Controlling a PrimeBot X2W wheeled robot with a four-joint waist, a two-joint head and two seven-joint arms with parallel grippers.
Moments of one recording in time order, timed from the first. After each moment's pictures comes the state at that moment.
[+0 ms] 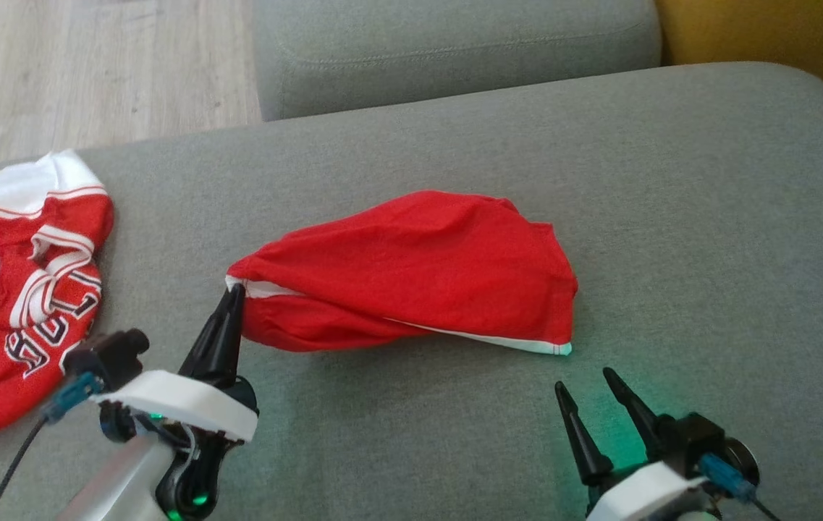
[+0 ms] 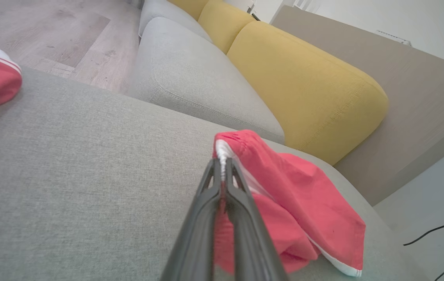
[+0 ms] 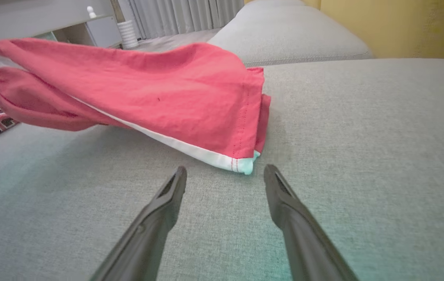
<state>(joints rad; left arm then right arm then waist) -0.32 0.37 -0.67 0.39 -1.09 -0.10 -0.20 0.03 -0.07 0.27 0.40 0.15 0.13 -0.26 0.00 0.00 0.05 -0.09</state>
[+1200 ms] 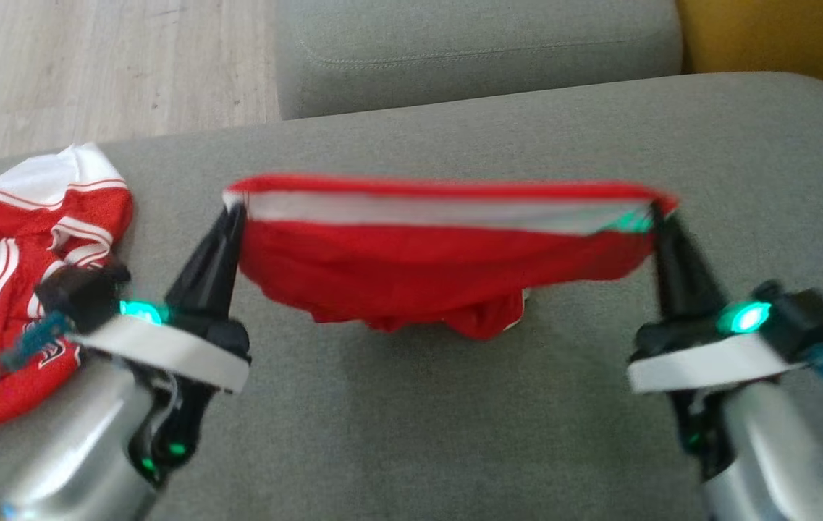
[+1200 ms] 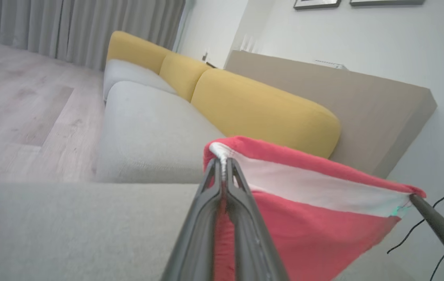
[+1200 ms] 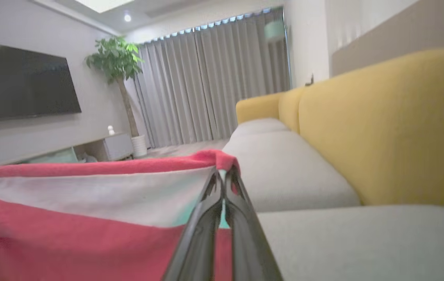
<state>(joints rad) -0.39 0.47 -0.67 0.16 -1.01 -0.07 -0.18 -0.17 -0.07 0.16 0.21 0.25 0.13 -0.26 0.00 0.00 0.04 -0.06</state>
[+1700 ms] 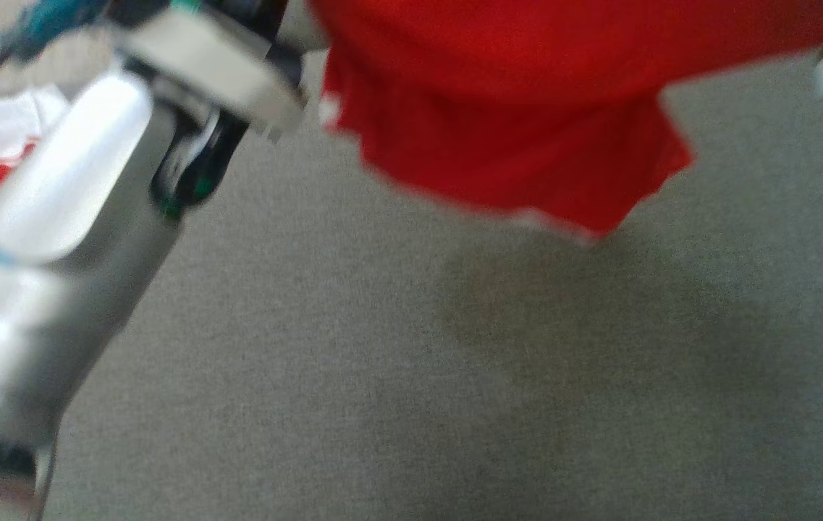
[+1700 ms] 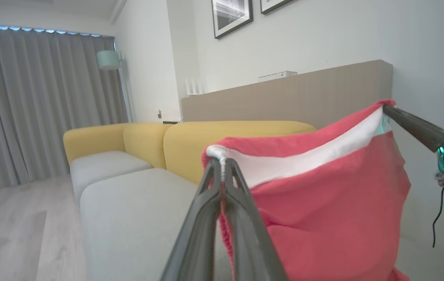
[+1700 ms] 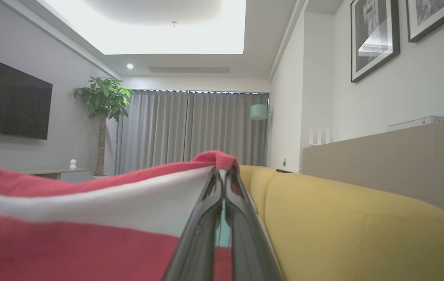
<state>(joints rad) -1.07 0.36 -0.75 0.27 -0.74 -0.06 -0.01 -0.83 -0.36 0.13 0.38 0.35 0.13 -0.26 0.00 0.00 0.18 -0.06</state>
